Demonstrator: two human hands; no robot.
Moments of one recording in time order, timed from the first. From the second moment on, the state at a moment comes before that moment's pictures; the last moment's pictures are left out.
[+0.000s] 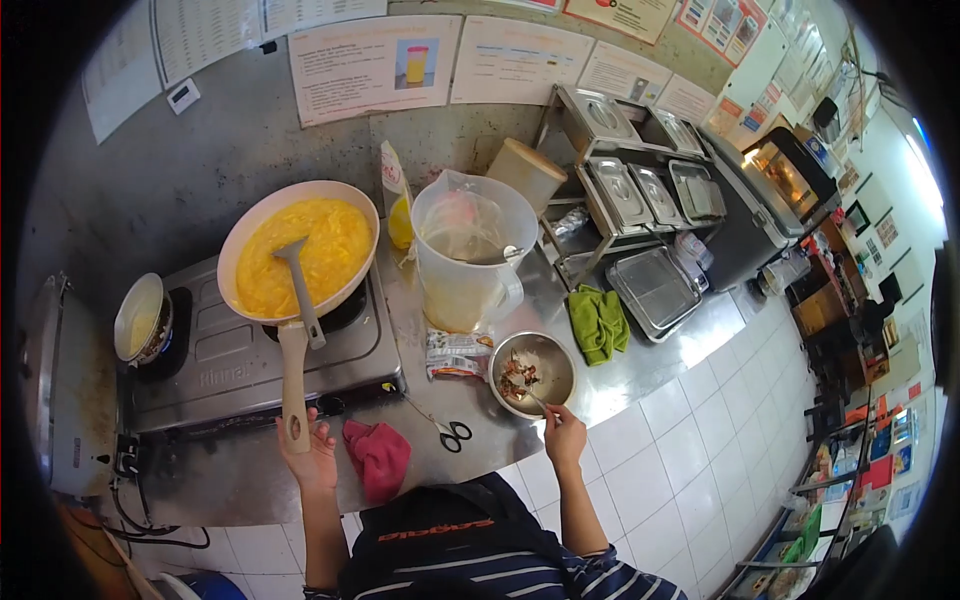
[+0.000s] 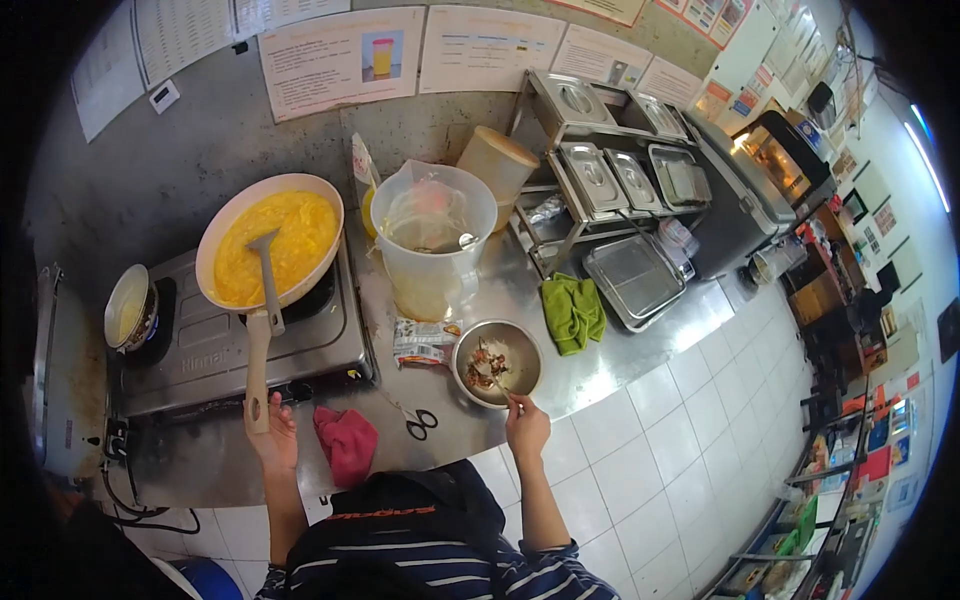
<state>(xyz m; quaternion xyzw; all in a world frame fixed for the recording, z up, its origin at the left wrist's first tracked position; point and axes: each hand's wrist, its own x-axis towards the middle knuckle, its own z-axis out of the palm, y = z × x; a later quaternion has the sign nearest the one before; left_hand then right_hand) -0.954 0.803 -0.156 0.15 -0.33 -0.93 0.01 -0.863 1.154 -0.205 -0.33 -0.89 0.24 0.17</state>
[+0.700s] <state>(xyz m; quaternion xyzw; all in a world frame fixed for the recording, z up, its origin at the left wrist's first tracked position) -0.969 1.044 -0.242 0.04 -0.62 -0.71 -0.35 -0.835 1.152 -0.107 -0.32 -0.89 0.25 0.21</state>
